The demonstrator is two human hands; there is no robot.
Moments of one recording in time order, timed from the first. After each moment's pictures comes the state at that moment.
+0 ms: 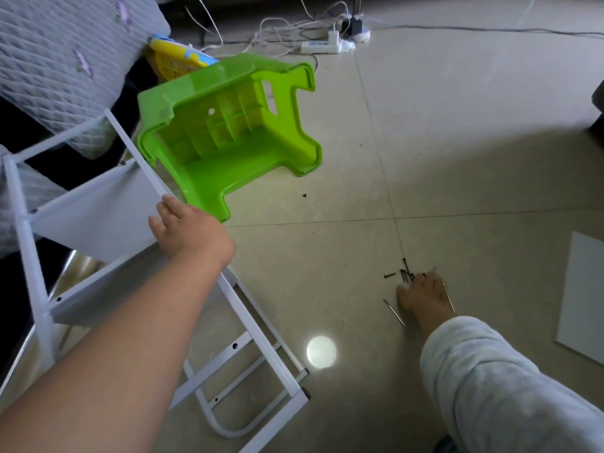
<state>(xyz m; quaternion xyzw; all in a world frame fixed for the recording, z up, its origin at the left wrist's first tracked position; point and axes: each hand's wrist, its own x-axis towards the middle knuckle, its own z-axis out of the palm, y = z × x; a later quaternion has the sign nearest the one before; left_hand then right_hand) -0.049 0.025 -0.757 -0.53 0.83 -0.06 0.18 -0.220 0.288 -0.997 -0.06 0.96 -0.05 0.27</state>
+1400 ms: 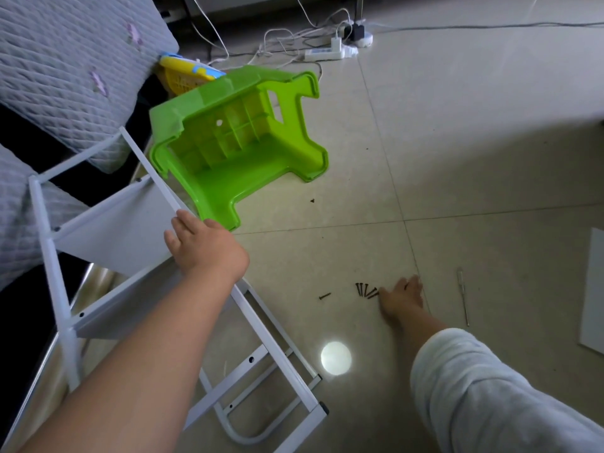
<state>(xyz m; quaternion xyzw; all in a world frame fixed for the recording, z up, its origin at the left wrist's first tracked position) -0.043 0.029 -0.763 -0.51 0.84 -0.05 0.16 -0.191 0.242 -0.998 -0.05 0.93 -0.13 0.35</state>
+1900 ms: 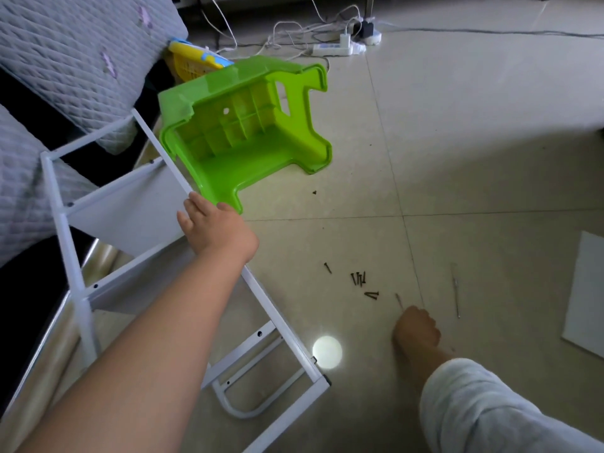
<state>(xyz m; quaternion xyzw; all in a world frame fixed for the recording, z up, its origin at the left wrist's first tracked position) -0.041 0.036 -0.763 -0.51 0.85 -0.04 0.15 -0.141 0.290 -0.992 -0.03 0.96 -0.03 0.26</state>
